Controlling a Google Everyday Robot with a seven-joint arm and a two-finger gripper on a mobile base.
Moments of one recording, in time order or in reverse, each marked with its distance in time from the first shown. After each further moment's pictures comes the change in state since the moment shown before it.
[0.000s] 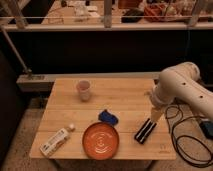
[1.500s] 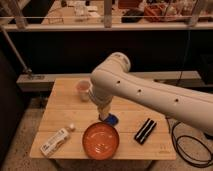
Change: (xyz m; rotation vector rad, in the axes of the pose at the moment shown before) arm -0.272 -0.048 -0.022 0.087 -0.129 -0.620
